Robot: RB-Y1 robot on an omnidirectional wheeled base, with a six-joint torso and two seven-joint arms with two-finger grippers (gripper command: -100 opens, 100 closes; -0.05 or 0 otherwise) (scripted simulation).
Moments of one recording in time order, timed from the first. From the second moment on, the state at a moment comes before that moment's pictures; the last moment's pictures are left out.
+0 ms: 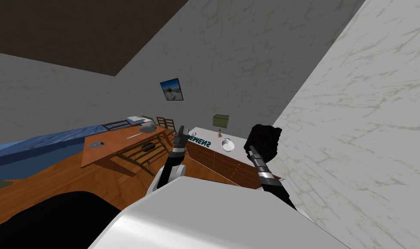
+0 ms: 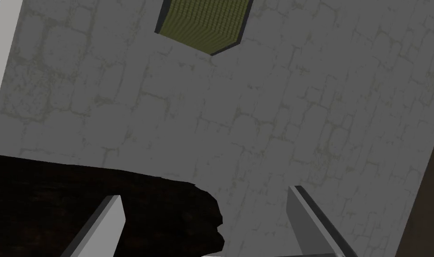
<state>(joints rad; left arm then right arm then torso) 0.49 0.03 -0.05 -2.32 -0.07 -0.39 0.17 0.64 -0.26 0.01 -2.07 0.06 -0.35 0.07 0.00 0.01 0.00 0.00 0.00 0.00</state>
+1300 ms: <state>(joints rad) 0.49 0.03 -0.05 -2.32 -0.07 -0.39 0.17 0.82 -0.48 -0.06 -1.76 0.18 -0.28 0.23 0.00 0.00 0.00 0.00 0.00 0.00</state>
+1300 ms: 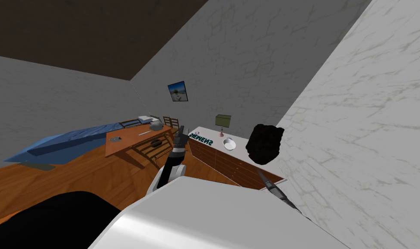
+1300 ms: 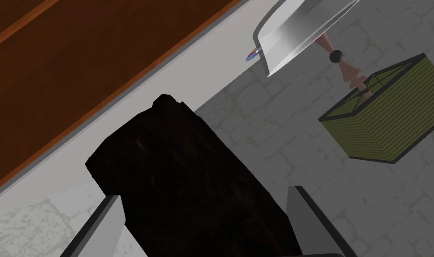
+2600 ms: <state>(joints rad) 0.49 0.03 -0.05 -2.32 -0.07 -0.39 0.17 0.96 -0.72 -0.09 -1.43 0.33 -0.26 0.38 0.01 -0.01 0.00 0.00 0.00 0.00</state>
